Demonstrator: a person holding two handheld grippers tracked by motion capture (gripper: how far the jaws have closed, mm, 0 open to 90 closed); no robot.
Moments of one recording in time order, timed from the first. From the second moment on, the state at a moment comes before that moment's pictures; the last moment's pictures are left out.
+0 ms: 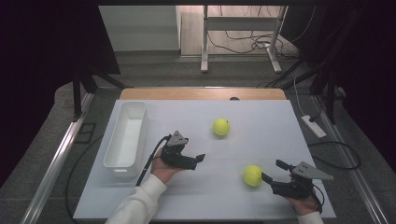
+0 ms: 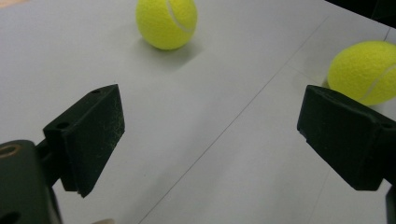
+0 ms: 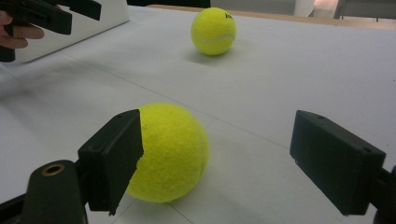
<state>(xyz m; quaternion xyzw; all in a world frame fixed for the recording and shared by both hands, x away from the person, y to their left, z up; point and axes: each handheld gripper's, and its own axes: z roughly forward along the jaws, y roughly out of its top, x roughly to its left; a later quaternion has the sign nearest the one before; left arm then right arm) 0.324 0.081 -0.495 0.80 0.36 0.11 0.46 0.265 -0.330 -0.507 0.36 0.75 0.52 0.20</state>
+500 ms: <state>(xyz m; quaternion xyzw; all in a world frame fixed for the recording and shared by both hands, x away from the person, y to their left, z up) 0.331 0.073 -0.492 0.81 0.35 0.12 0.45 0.266 -0.330 -0.507 0.36 0.75 0.51 0.19</state>
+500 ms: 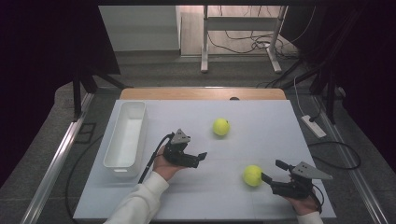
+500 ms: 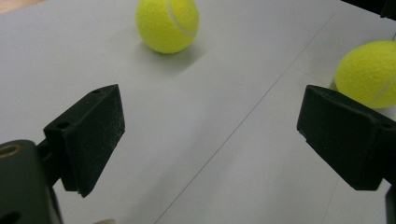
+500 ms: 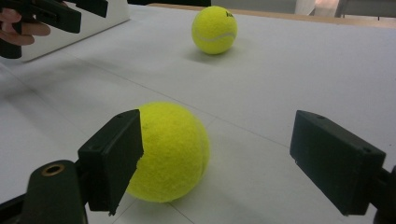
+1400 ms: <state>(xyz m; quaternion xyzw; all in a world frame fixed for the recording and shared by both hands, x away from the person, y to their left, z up) 0.351 0.056 -0.470 0.82 0.34 0.13 0.45 0.265 -0.331 -0.506 0.36 0.75 0.52 0.20</state>
